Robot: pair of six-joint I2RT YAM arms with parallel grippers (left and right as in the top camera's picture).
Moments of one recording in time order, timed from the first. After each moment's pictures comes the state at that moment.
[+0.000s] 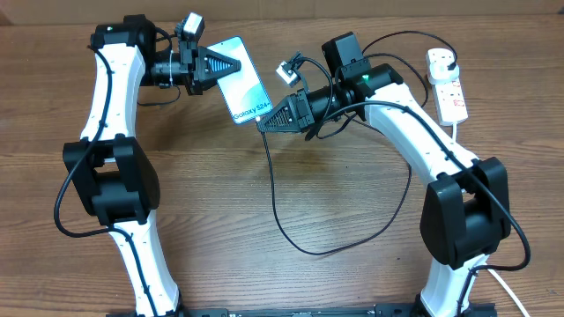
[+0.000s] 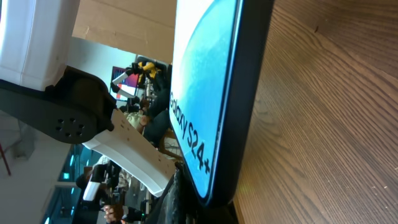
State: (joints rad) left arm 0.07 2.29 2.14 -1.47 1.48 0.21; right arm 0.39 1.99 1.65 -0.75 -1.30 0.13
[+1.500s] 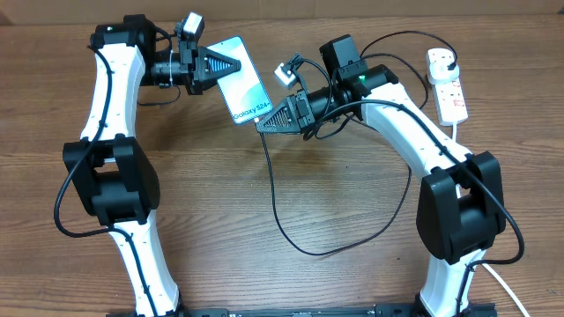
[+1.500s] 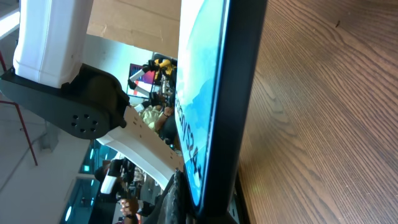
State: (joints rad) left arm 0.07 2.29 2.14 -1.47 1.48 0.21; right arm 0.39 2.02 1.65 -0.73 -1.37 0.13
